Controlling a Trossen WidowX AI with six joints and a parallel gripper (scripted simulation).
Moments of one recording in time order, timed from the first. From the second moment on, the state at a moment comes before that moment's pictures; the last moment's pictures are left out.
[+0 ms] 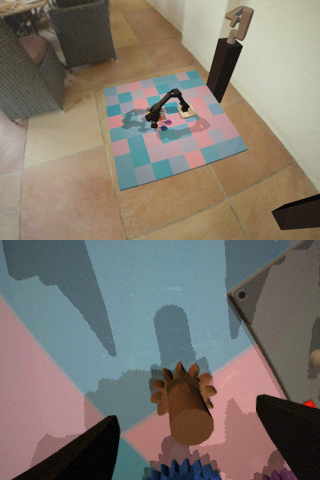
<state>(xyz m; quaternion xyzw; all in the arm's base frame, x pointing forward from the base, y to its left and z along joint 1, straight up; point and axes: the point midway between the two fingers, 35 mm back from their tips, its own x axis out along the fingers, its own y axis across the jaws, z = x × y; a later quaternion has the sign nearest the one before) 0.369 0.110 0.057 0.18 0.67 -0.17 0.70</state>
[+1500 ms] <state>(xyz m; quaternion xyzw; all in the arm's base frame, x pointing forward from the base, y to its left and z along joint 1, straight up) 0.371 0.110 0.107 0.18 0.67 -0.17 0.70</state>
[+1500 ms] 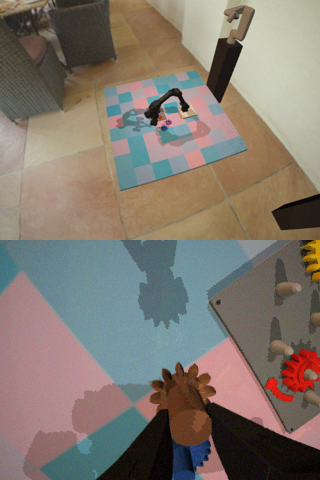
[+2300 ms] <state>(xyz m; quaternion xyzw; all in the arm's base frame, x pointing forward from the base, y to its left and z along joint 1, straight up) 0.364 0.108 0.161 0.18 0.67 -0.17 0.70</state>
